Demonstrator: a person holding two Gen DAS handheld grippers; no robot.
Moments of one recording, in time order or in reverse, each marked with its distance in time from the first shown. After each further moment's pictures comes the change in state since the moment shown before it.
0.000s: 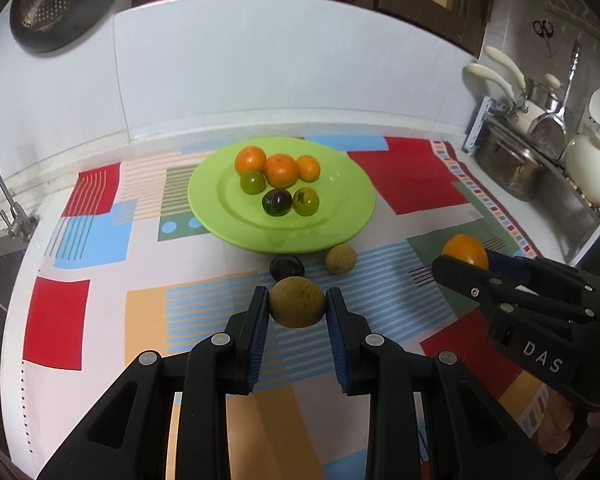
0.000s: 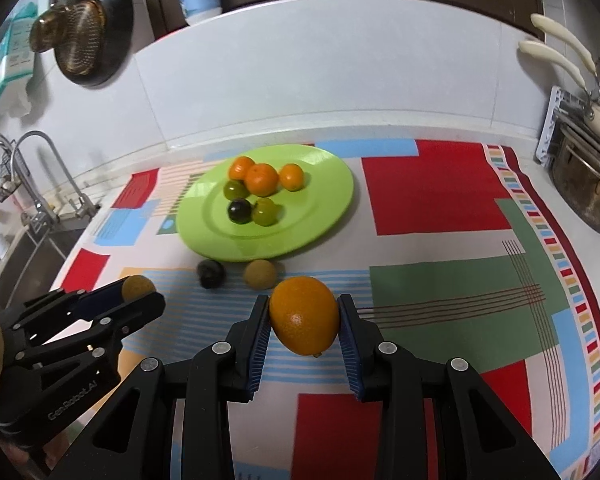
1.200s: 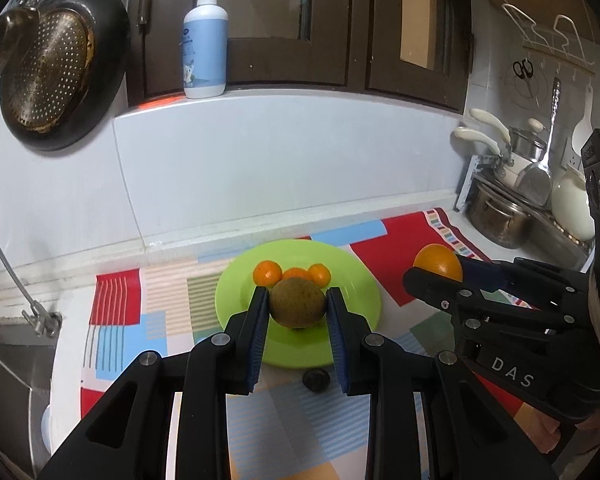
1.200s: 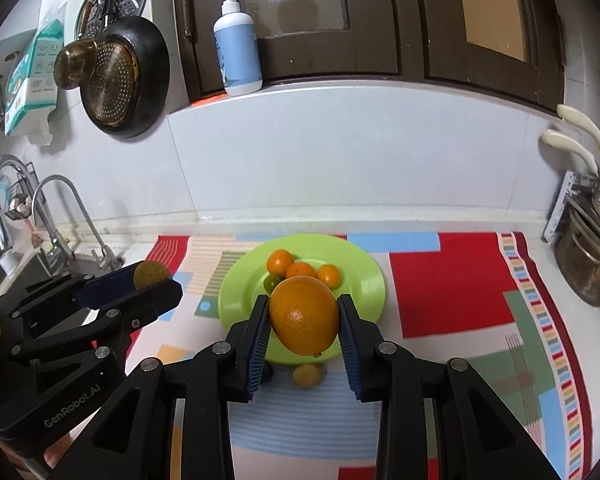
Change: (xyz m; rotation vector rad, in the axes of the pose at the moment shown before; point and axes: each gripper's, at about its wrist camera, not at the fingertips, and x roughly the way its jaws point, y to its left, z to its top) left arm -0.039 0.022 0.079 0.086 -0.194 -0.009; right arm -0.023 0.043 0.075 -0.062 -0.162 0.002
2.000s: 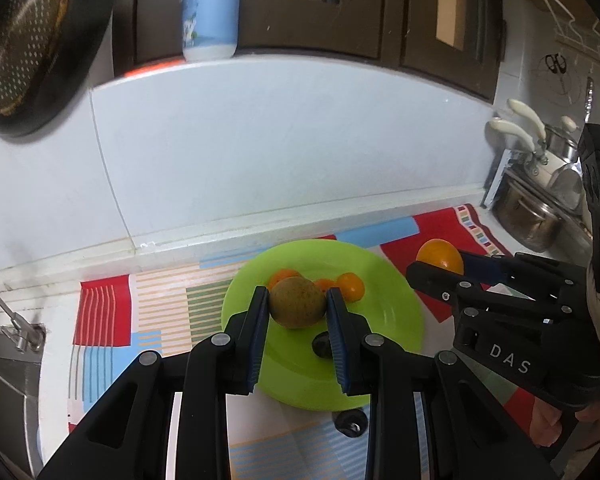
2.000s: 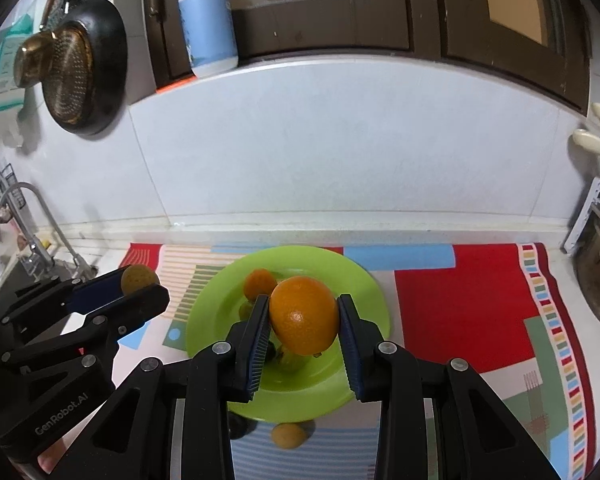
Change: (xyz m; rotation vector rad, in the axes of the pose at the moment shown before) left arm 0.076 0.030 0.015 -0.023 0.070 0.014; right arm 0.080 -0.015 0.026 0.011 0.069 -0.003
